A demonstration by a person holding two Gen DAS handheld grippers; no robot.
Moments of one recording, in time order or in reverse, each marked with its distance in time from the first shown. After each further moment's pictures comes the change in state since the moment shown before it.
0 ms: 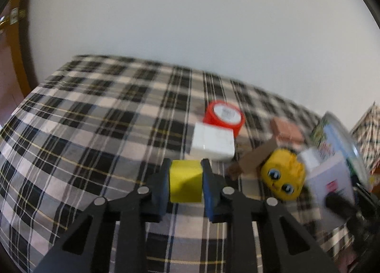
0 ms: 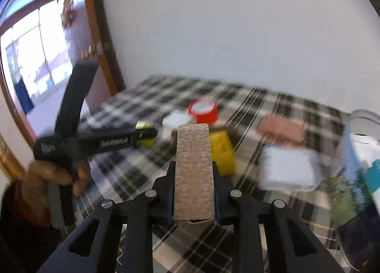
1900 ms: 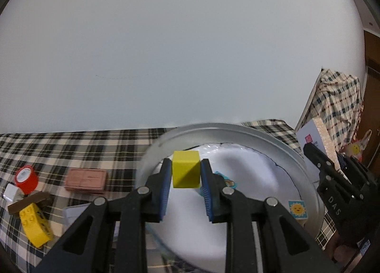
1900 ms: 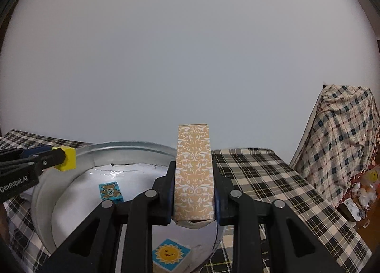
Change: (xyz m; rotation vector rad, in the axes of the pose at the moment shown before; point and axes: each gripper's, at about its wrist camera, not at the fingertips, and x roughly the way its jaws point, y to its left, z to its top) left arm 0.015 -0.322 -0.023 0.303 -0.194 -0.203; right arm -0.170 -0.211 -0.030 0.086 -0.289 -0.800
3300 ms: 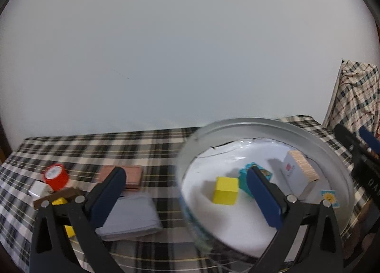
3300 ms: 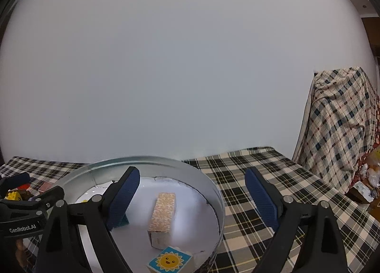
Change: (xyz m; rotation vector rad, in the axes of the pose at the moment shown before) left arm -0.014 0.012 -0.018 0.034 -0.053 0.210; right arm 0.000 -0.013 -0.006 0.135 -0.084 -0.001
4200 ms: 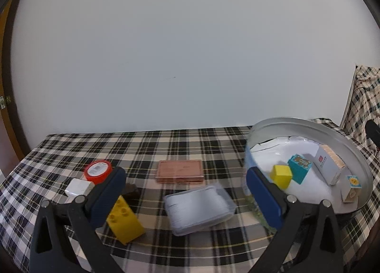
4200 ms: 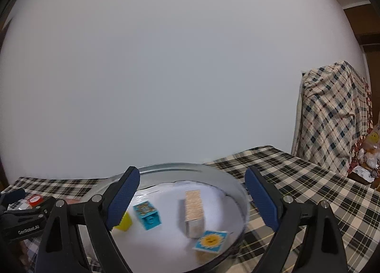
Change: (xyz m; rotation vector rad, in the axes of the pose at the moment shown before) left arm -0.021 0.078 -0.011 -0.024 -0.023 0.083; right arm -0.041 0.044 -0.007 0.086 -0.068 -0.023
